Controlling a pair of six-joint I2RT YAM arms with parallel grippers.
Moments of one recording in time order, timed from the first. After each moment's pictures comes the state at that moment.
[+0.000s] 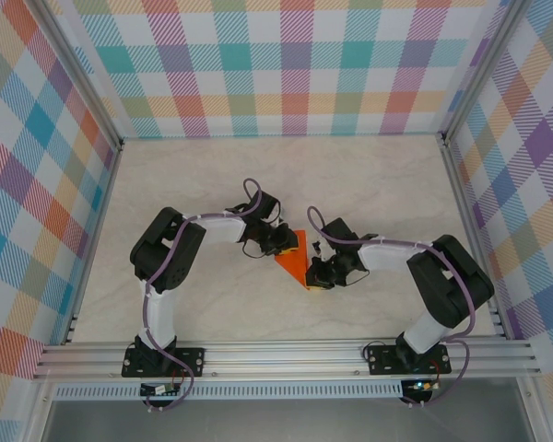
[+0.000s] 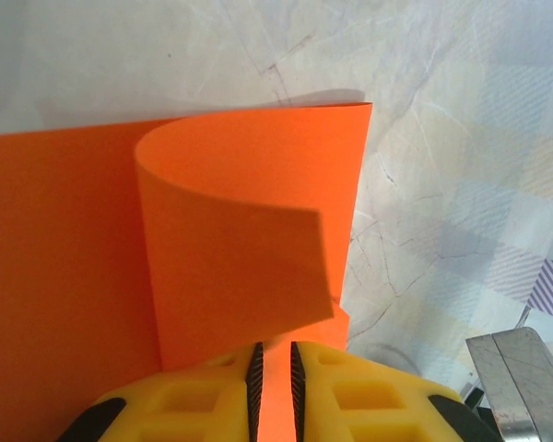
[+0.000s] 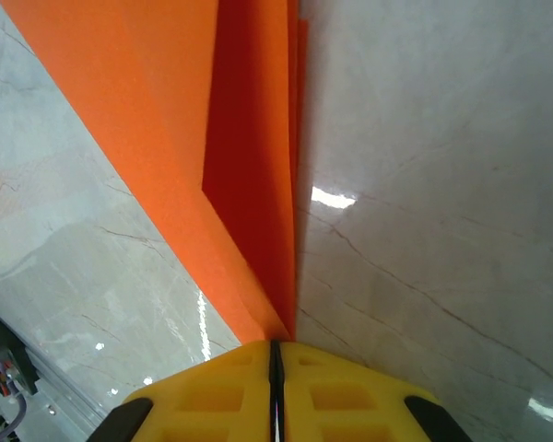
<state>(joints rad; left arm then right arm) -0.60 2.01 1.18 -0.19 0.55 -0.83 0.61 1.62 0.72 -0.35 -0.53 0.64</state>
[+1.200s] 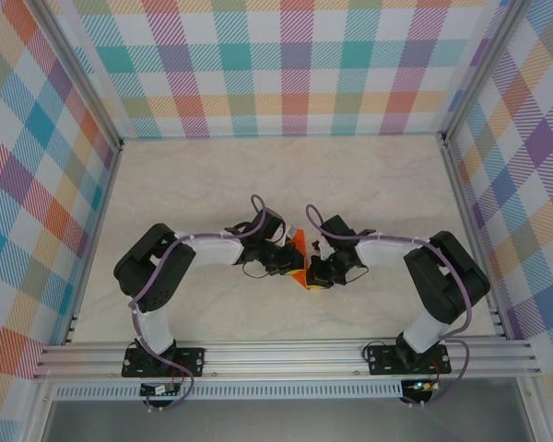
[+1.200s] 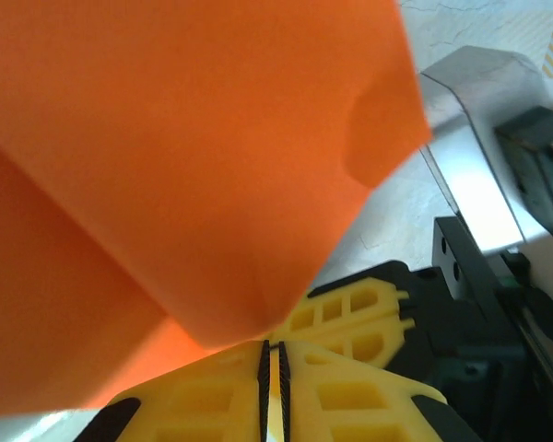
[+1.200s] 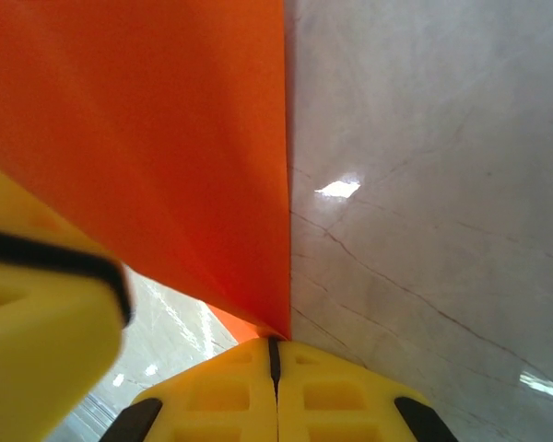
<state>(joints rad) -0.73 1.84 0.97 -0.06 0.61 -0.87 0.60 1.65 0.77 -0.42 -0.53 0.63</state>
